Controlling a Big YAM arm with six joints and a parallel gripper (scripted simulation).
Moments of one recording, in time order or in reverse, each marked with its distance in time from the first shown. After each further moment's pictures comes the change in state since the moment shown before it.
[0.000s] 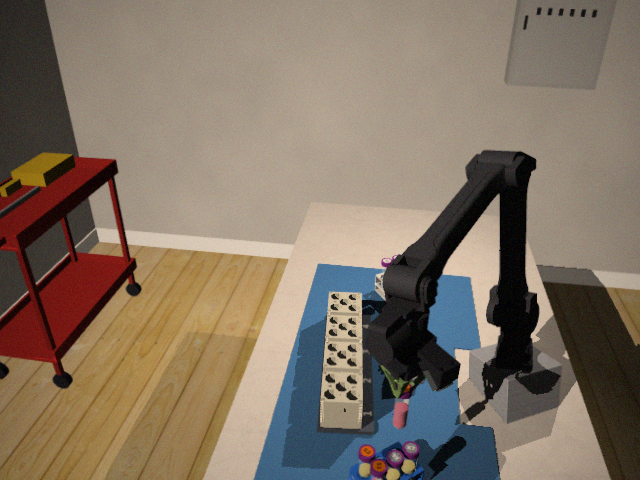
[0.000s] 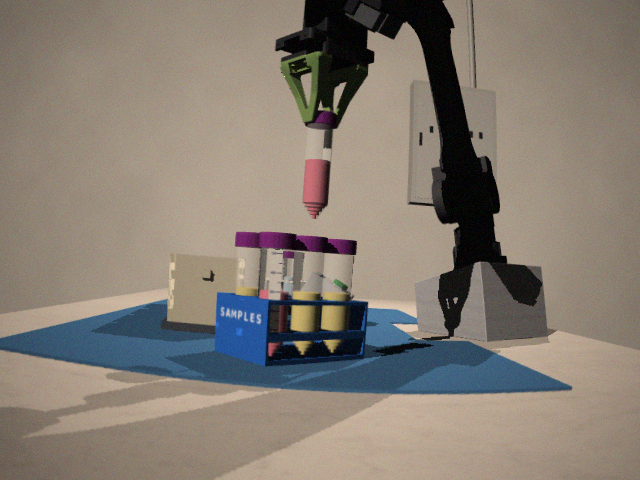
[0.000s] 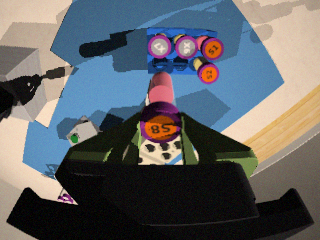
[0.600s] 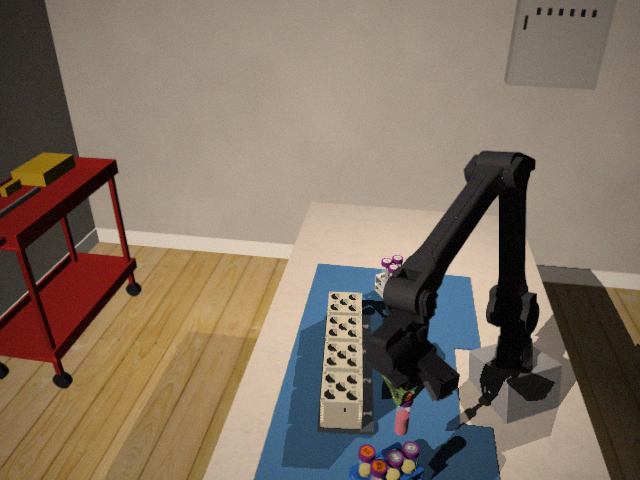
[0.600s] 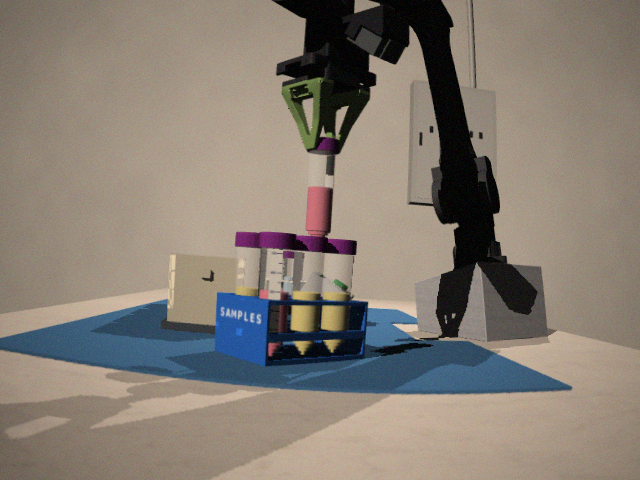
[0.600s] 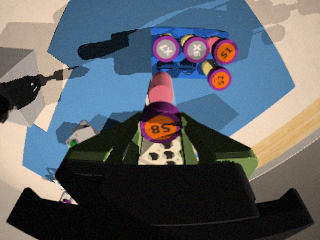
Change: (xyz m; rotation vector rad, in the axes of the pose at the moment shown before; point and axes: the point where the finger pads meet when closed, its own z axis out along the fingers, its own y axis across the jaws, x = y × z) arm 0.002 0.007 0.028 -0.014 0.002 0.004
